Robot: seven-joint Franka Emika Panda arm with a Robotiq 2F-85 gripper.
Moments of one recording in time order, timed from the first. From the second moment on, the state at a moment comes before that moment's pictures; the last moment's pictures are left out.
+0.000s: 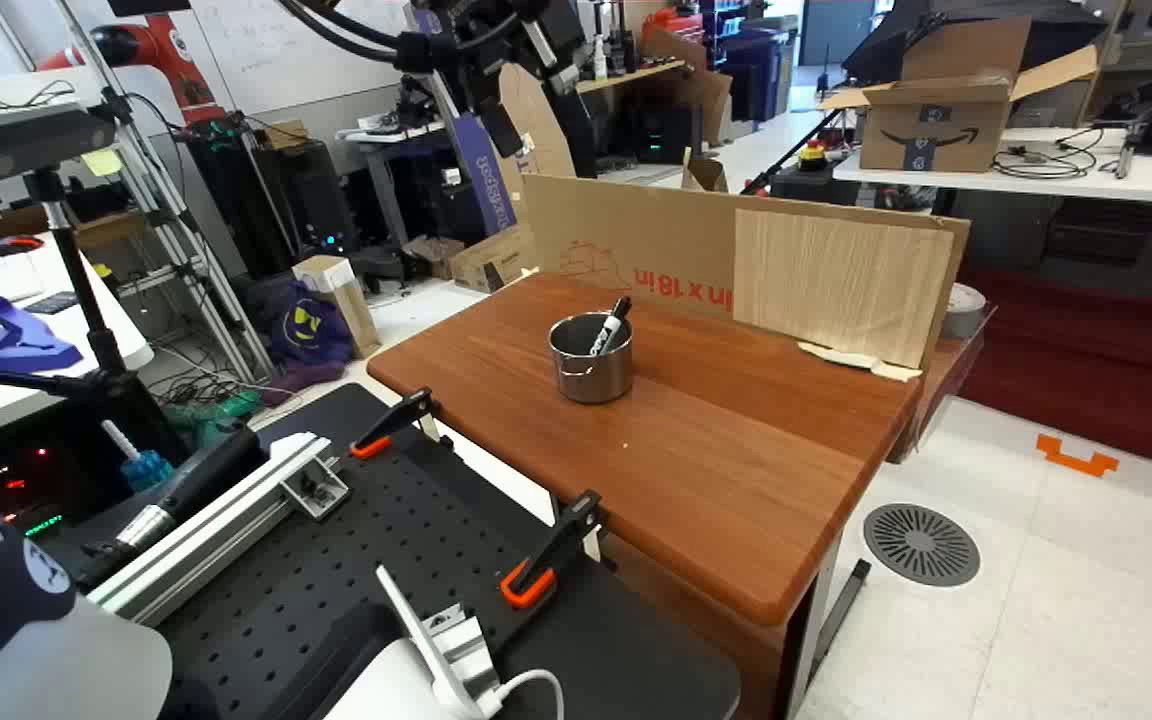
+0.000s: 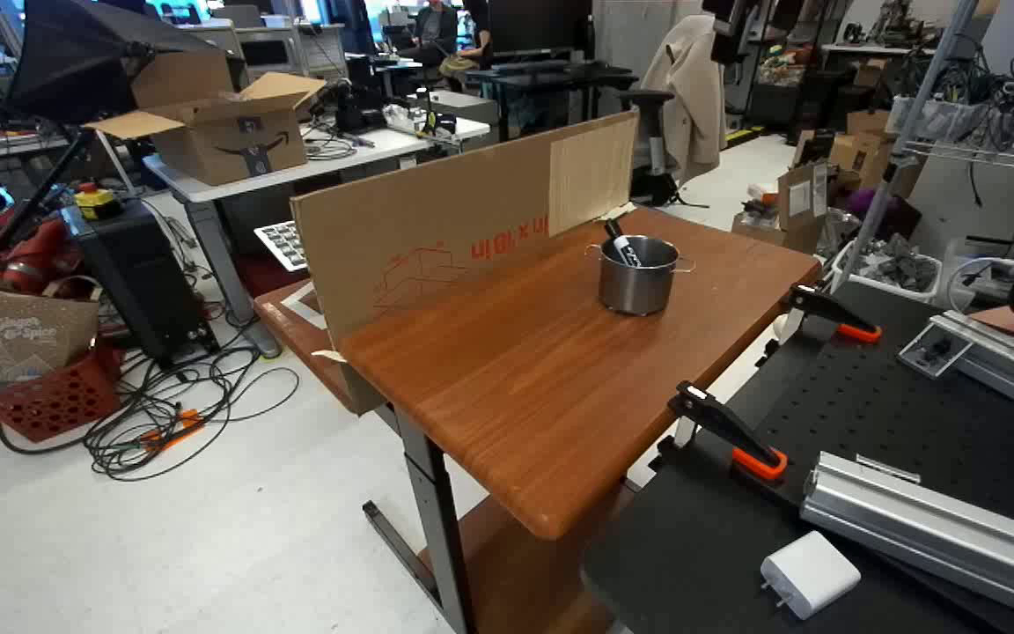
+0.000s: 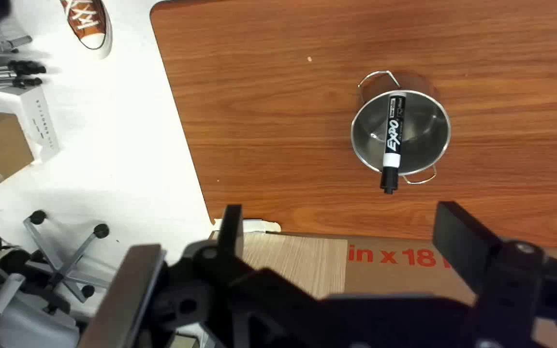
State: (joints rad) arm -0.13 -0.44 0.17 -2.64 -0.31 2.41 0.29
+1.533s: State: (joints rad) arm -0.12 -0.14 0.15 -2.60 -0.31 2.71 0.25
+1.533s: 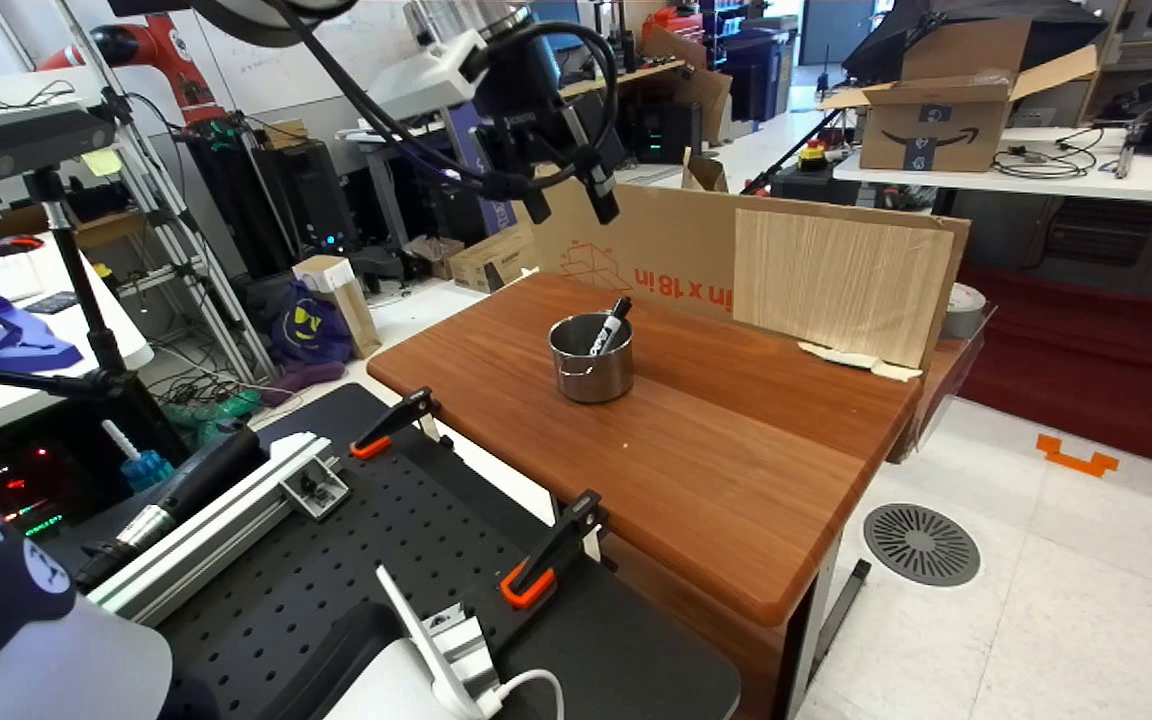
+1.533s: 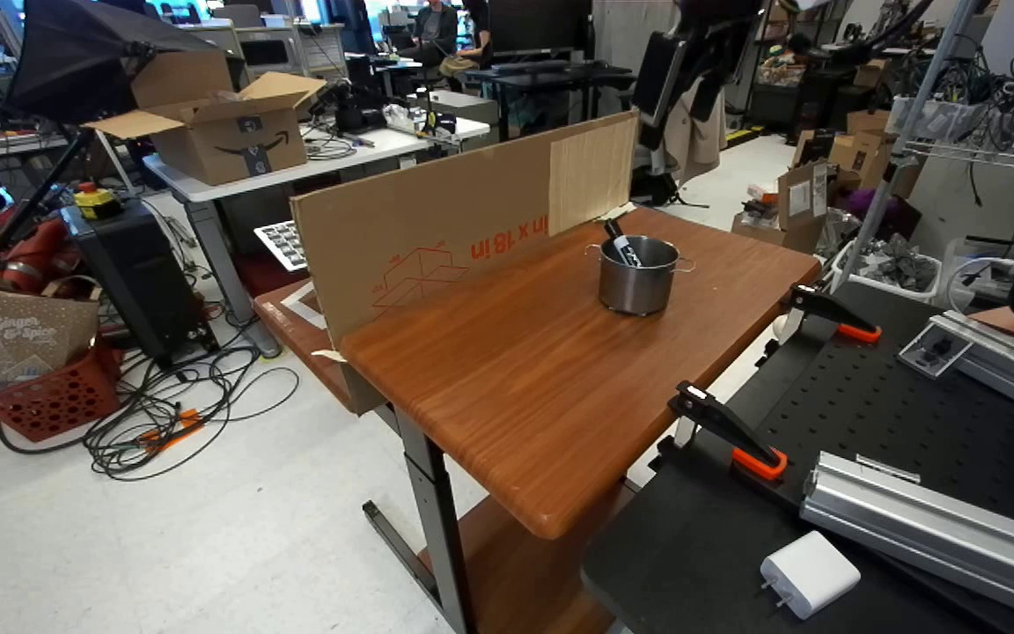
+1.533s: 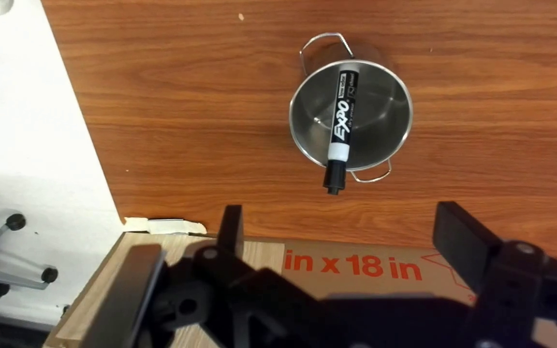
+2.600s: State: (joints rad) arm -0.05 0.29 0.08 -2.32 -0.18 2.76 0.00
